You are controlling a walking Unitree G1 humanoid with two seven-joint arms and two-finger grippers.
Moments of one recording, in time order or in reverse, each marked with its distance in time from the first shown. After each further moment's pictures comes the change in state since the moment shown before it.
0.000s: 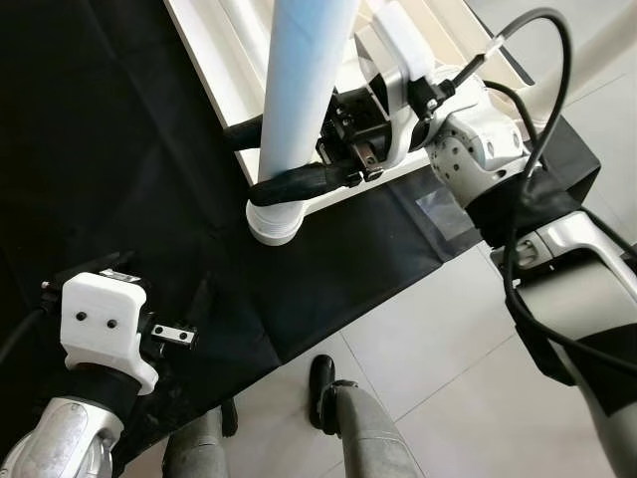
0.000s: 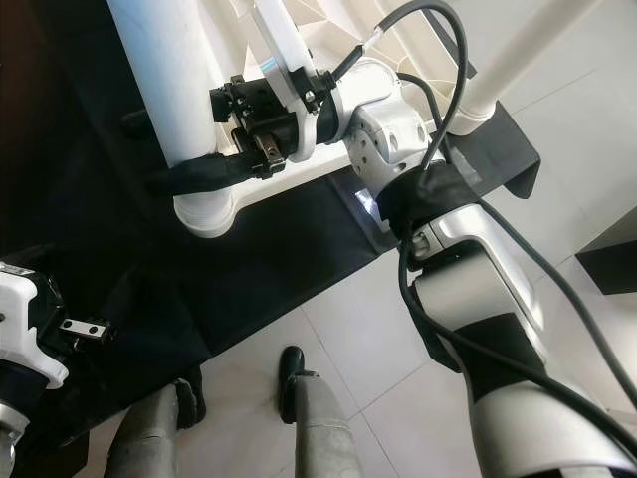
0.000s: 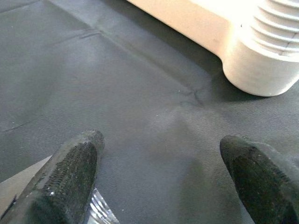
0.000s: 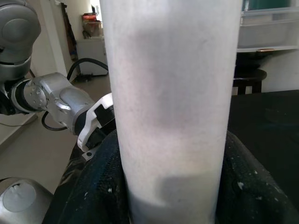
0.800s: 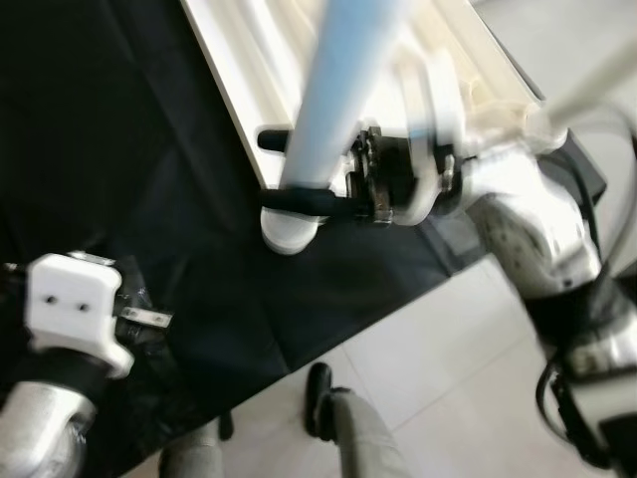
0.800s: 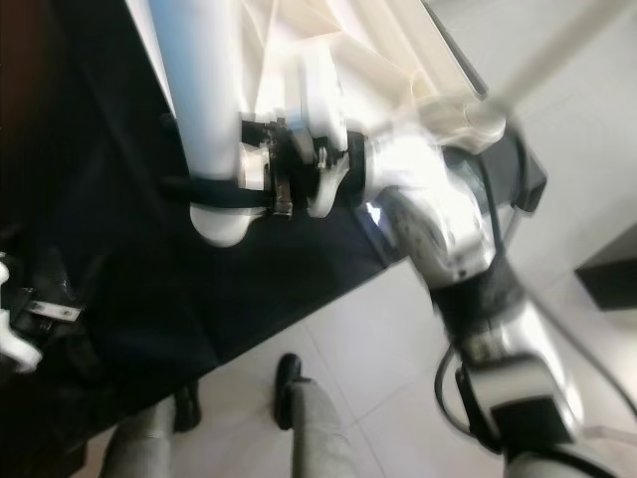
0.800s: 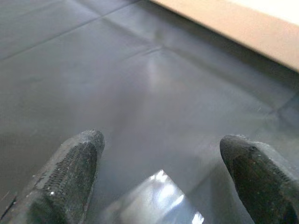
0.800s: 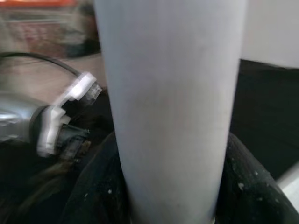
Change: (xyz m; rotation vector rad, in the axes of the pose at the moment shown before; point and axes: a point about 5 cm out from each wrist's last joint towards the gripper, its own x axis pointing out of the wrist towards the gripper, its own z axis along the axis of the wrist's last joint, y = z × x) left arm 0.008 0.028 0.006 0.088 -0.028 0.072; right arm 0.019 0.067 -0.014 0.037 0.030 -0.568
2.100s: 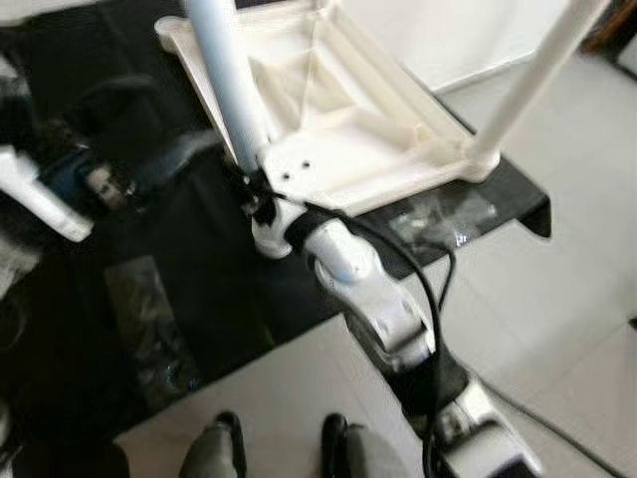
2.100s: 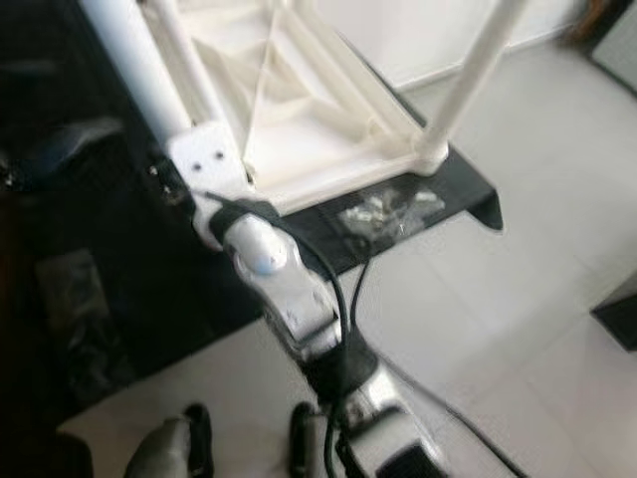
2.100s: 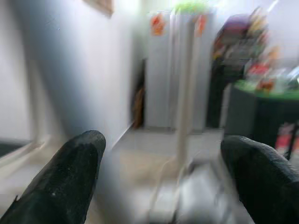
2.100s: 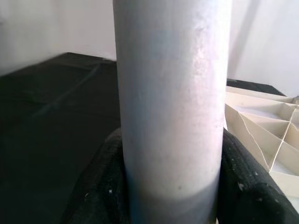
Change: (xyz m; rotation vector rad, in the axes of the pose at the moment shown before) left arm 0.091 0.000 0.115 -0.321 -0.464 -0.794; right arm 0.066 -0.009 -0.080 -0.004 0.239 -0.842
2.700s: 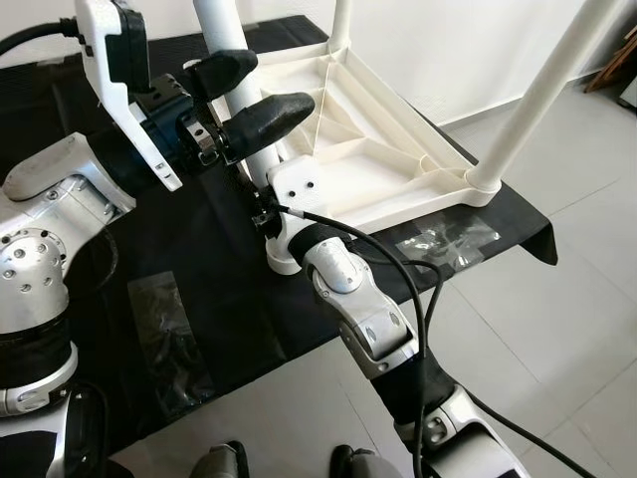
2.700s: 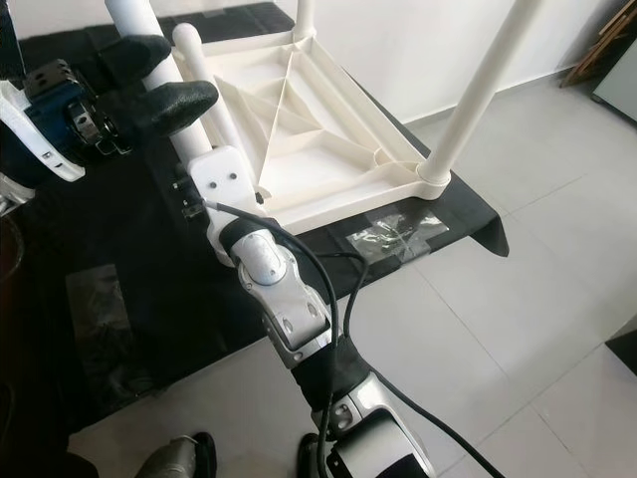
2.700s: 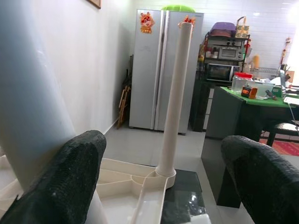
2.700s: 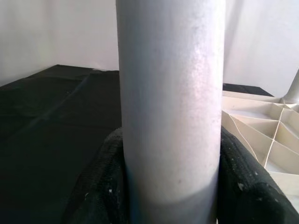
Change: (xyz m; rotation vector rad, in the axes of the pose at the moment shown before) left arm 0.027 0.012 -0.023 -0.131 0.072 0.029; right arm -0.006 0.004 -0.020 0.060 -0.037 -0.038
